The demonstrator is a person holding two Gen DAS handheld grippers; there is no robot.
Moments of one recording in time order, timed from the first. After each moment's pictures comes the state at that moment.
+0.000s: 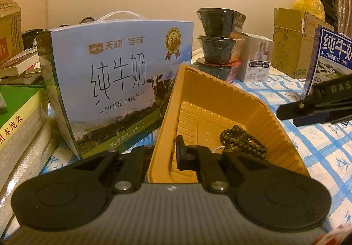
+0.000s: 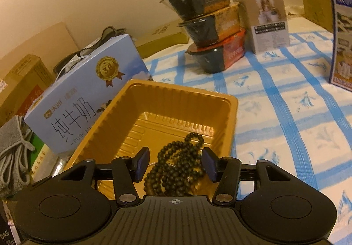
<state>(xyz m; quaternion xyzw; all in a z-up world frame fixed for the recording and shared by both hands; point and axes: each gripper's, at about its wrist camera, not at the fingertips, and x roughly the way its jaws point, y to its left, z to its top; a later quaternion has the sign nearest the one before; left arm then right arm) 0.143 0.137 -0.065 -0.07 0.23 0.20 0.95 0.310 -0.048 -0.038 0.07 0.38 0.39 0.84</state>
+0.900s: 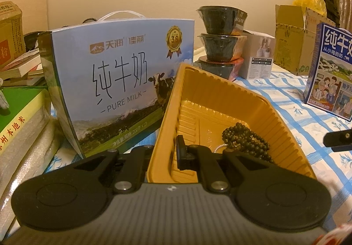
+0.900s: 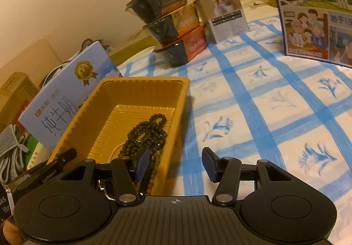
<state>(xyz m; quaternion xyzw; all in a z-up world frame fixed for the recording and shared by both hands) 0.144 0.135 -0.068 -0.06 0.24 0.21 0.95 0.282 -0.125 -0.055 0.12 0.39 0.34 0.85</state>
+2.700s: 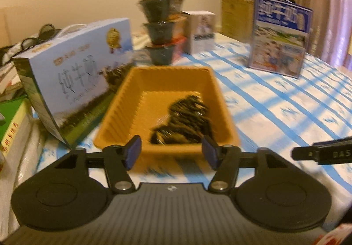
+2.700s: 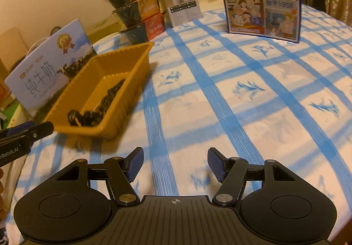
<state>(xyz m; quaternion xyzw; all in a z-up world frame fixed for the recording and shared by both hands) 0.083 0.054 -0.027 0.00 0.31 0.08 0.95 0.166 -0.175 -0.055 0.06 0.42 0.22 0.88</state>
